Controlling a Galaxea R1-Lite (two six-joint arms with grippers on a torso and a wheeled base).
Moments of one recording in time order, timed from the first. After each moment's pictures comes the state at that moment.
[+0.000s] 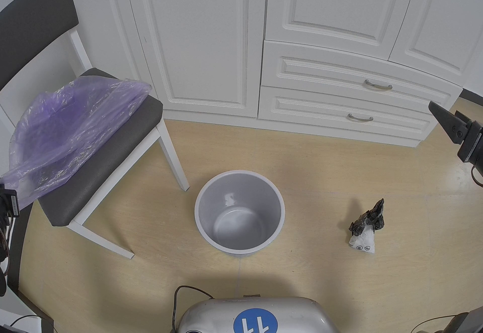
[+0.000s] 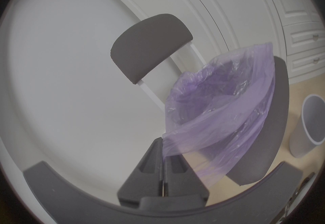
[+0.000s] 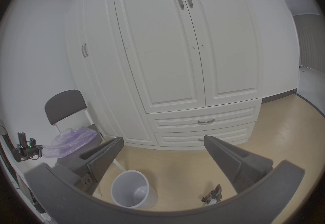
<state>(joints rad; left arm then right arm) 0.43 1.29 -0.19 -1.04 0.26 0.41 0.36 1.08 -0.57 -0.65 -0.19 0.14</state>
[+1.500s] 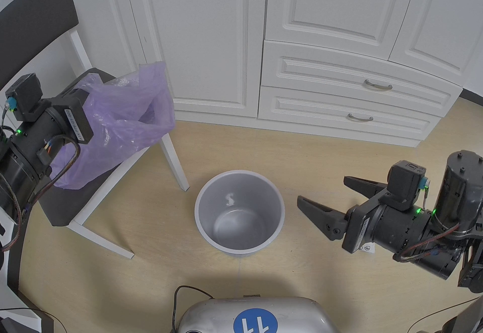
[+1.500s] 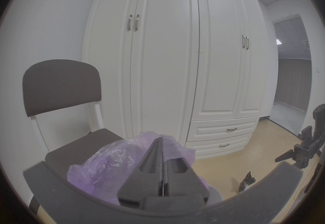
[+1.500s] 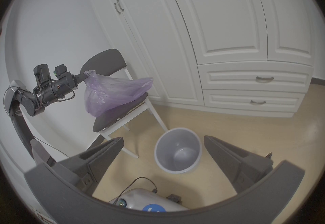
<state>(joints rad) -0.44 1.29 -0.61 -0.91 0.25 0.07 0.87 1.46 -0.53 -0.79 -0.28 0.21</state>
